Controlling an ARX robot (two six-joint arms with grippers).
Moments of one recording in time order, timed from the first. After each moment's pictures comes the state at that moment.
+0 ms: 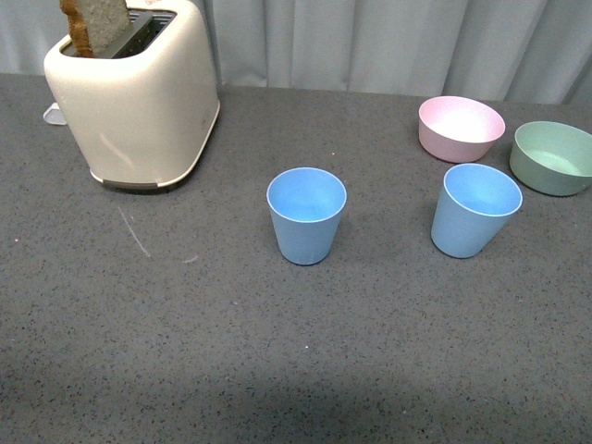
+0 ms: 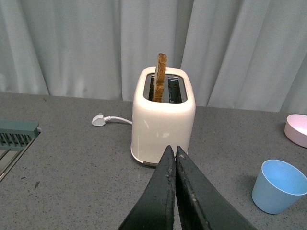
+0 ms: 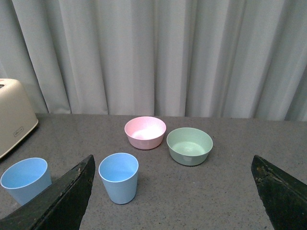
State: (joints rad) left arm 0.00 0.51 0.02 0.51 0.00 -0.01; right arm 0.00 0.00 0.00 0.00 0.00 0.00
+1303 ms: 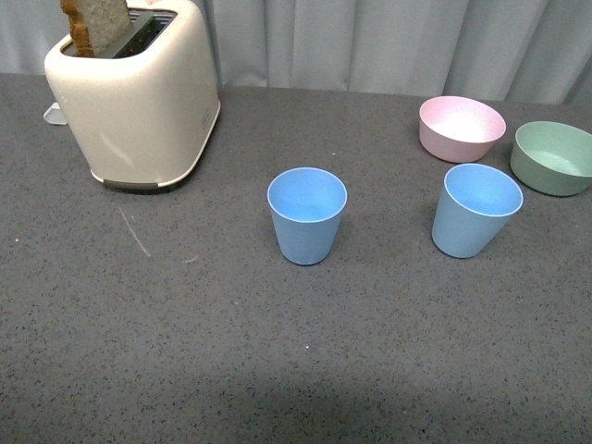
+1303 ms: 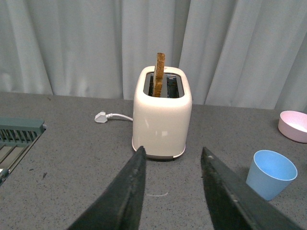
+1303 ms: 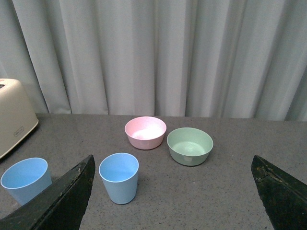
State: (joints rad) left arm 0.00 0.00 0.02 0.00 0.00 -0.01; right arm 0.00 0.00 0.00 0.00 0.00 0.00
